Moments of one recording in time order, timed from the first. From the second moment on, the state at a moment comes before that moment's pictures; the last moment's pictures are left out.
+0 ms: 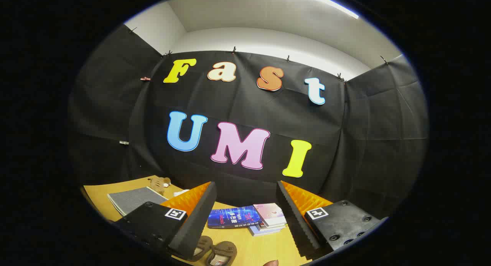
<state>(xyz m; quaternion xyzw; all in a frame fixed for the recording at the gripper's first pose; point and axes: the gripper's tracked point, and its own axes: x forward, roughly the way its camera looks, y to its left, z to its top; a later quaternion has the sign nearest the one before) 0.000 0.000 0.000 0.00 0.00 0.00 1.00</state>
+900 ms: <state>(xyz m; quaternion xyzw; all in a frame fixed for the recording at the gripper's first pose) 0.005 0.015 -0.009 0.00 0.02 0.02 1.00</state>
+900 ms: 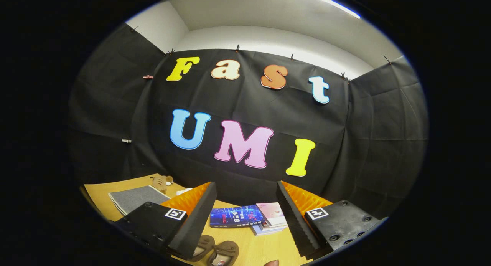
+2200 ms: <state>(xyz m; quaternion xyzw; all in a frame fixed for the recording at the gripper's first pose) 0.033 0.298 -0.268 0.54 0.43 0.37 0.62</state>
